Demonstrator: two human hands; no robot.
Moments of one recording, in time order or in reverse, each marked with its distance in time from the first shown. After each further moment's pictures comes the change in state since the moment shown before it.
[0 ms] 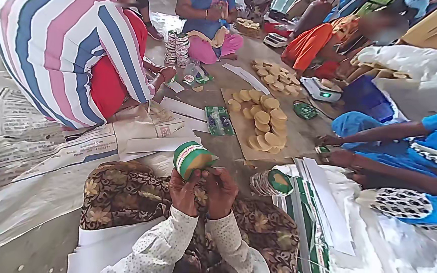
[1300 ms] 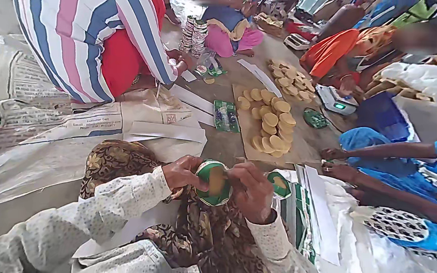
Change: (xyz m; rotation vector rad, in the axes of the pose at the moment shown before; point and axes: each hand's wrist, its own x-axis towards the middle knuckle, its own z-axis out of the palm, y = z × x) left_hand 0.058 0.072 -0.014 0.568 -1.151 -0.502; right_hand 0.057 -0.062 -0.066 -0.663 -0.531 -0.506
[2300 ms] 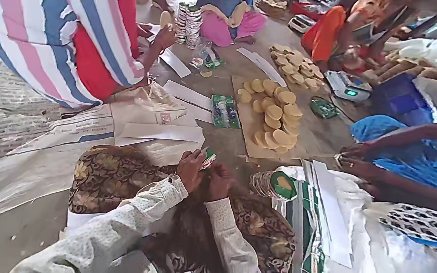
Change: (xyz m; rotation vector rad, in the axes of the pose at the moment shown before) left_hand 0.081 -0.084 0.017 1.047 0.564 0.170; right_hand -0.053 0.044 0.125 0.710 0.393 1.099
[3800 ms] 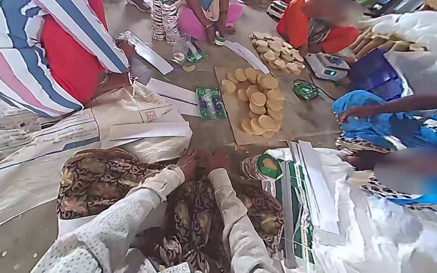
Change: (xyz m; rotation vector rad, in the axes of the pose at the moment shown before) left_hand 0.026 -0.031 0.072 0.242 -0.650 -0.070; right_hand 0.079 0.006 -0.039 -1.211 -0.231 0.397
